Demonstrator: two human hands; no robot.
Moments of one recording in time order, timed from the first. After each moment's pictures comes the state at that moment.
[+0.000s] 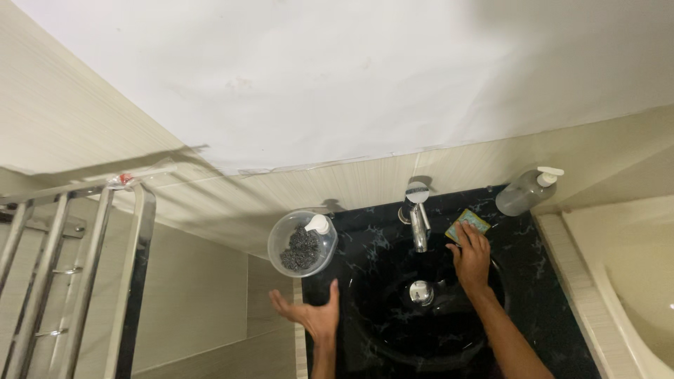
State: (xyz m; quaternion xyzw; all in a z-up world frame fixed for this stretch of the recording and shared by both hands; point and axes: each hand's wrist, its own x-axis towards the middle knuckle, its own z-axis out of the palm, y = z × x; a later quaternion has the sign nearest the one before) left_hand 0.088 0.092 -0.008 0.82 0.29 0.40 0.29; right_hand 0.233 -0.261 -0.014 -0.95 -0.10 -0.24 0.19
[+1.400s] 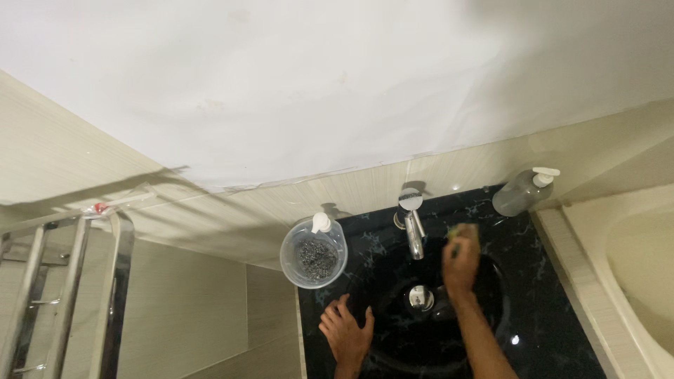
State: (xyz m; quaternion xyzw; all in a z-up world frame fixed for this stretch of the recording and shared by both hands) left_hand 0.081 0.030 -0.001 0.96 0.19 -0.01 0.19; right_hand 0.239 -0.232 -0.026 -0.88 -0.03 -0.32 0.34
